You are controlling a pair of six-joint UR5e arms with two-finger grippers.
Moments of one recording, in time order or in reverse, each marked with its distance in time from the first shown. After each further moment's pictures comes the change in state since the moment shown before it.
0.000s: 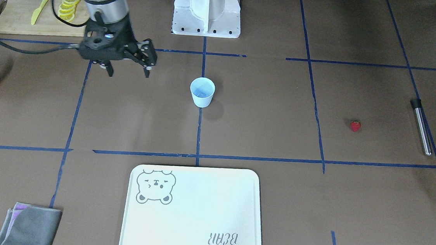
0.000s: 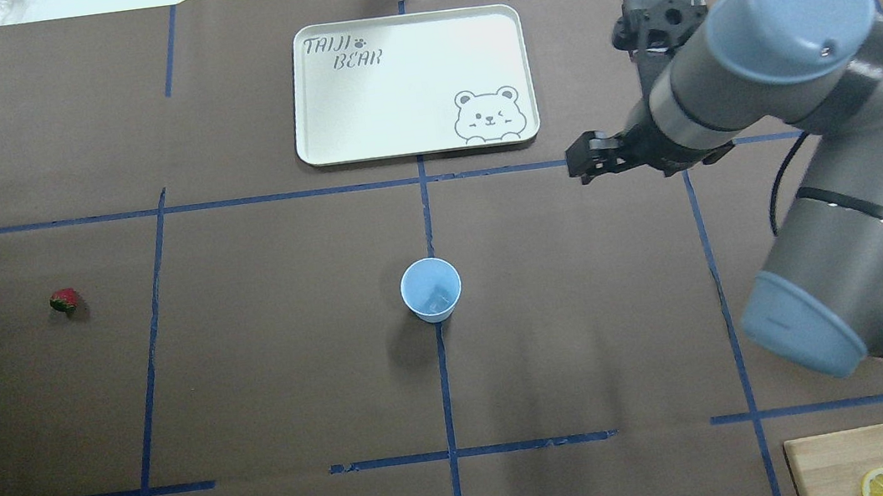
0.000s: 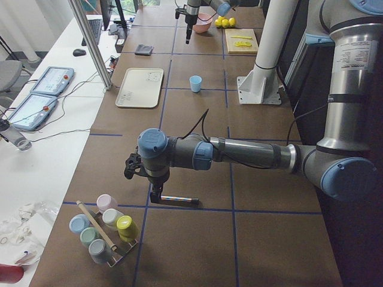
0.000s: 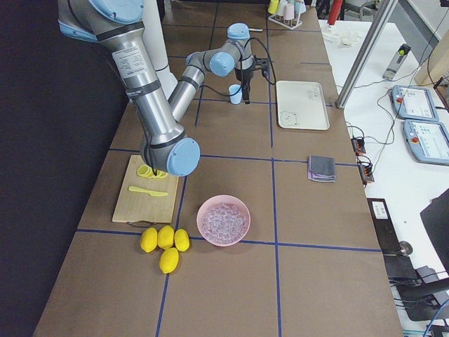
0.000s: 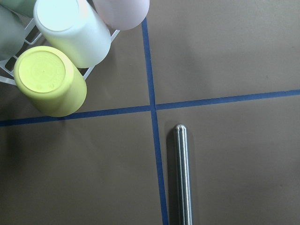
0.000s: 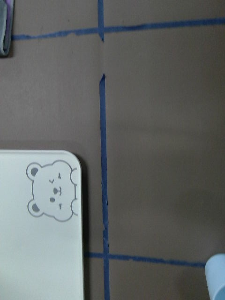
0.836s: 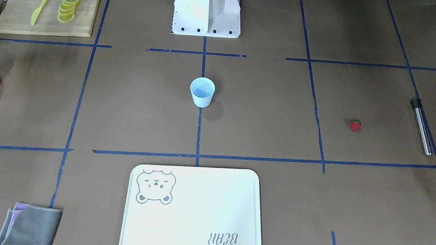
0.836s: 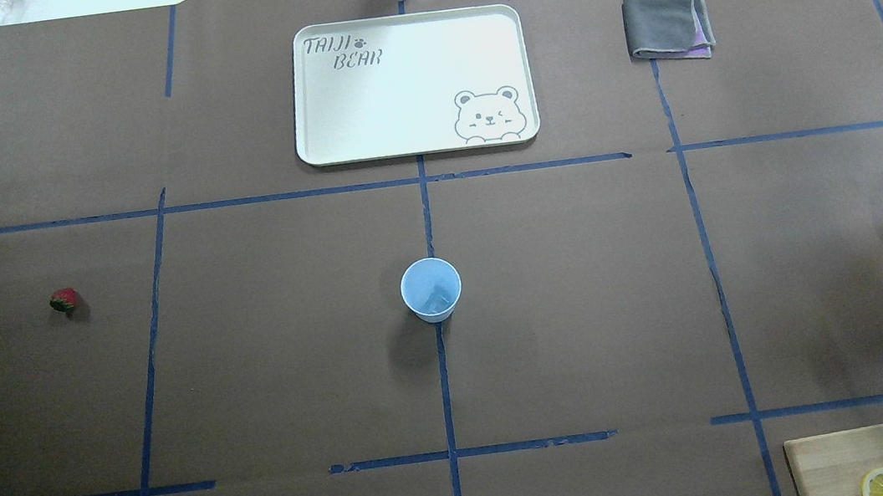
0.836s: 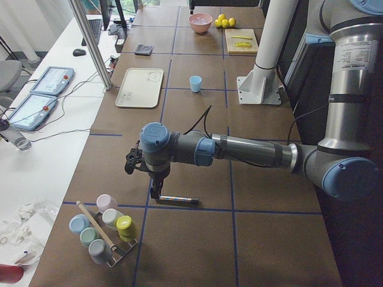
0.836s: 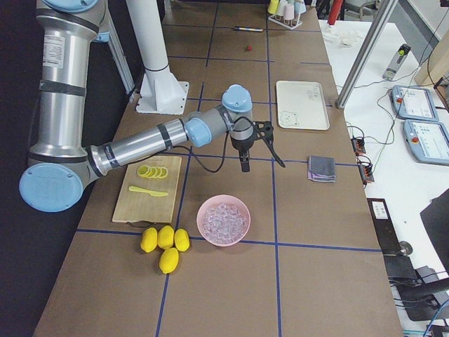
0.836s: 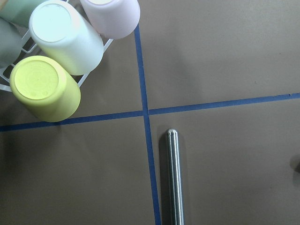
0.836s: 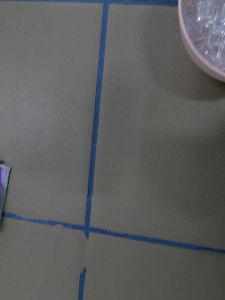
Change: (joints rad) left arm -0.001 0.006 -0.042 0.003 -0.001 -0.030; right arm 0.522 -0.577 -0.081 0.364 0.367 -0.632
